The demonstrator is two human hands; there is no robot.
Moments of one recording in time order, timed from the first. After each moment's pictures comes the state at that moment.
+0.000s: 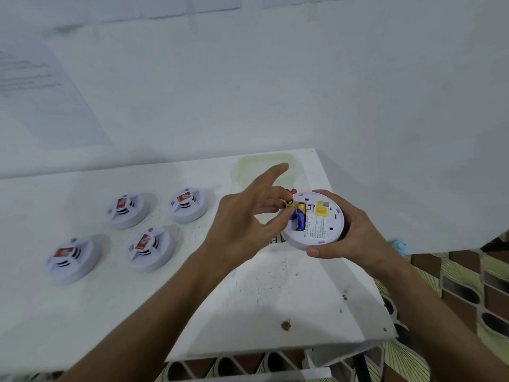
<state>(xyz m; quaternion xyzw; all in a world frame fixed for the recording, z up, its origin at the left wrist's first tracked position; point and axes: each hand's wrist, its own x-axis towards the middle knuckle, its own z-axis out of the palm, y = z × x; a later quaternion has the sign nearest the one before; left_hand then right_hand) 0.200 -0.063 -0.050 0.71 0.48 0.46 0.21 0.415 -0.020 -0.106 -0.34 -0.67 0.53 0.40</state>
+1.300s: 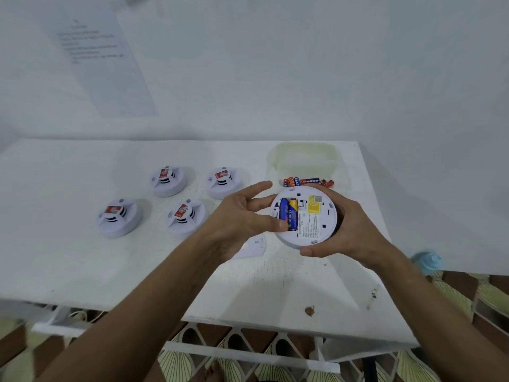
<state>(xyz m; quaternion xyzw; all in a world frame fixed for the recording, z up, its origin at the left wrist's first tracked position) 0.148 -0.086 -0.058 0.38 0.57 0.43 0.58 0.359 -0.021 -0.106 -0.28 -0.71 0.56 0.32</state>
